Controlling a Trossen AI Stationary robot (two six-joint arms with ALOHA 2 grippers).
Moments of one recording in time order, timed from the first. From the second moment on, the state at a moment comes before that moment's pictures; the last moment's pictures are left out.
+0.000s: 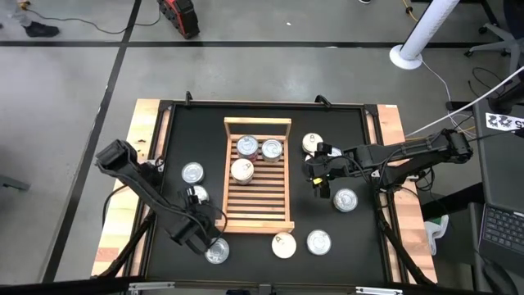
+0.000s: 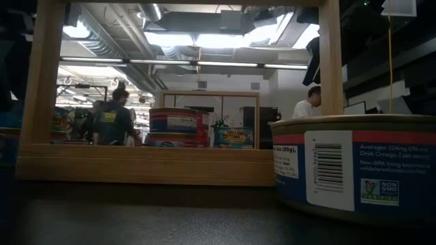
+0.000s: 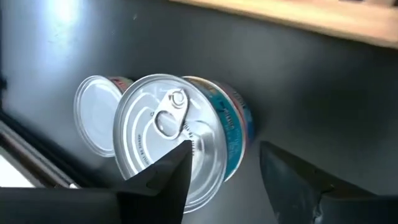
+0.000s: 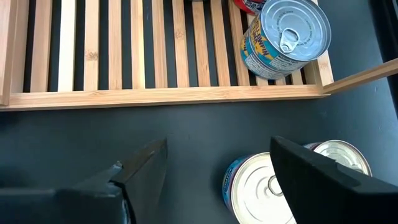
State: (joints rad) left arm -0.72 1.73 1.18 -1.30 -0.37 -1.08; right arm 0.14 1.27 0.99 -0.73 0.25 0.10
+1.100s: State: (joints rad) left arm -0.72 1.70 1.18 -1.29 -0.36 -1.08; right arm 0.14 1.27 0.99 -0.73 0.25 0.10
